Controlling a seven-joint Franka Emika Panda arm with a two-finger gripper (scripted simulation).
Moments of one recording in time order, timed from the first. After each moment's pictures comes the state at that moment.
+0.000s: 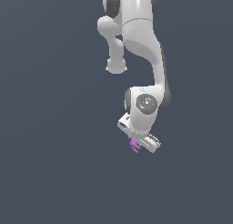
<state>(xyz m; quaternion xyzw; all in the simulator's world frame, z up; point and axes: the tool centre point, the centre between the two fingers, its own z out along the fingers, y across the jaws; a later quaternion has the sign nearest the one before) 0.064 0.093 0.043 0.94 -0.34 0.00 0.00</state>
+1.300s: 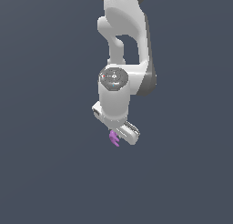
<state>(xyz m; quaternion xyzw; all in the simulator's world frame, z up) 0.069 -0.005 0.142 0.94 -0.34 0.00 0.00</state>
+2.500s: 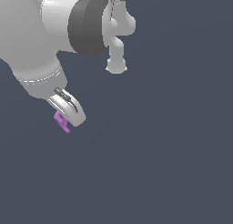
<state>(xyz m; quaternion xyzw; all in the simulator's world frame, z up) 0.083 -0.164 0.302 0.94 -0.34 0.00 0.00</state>
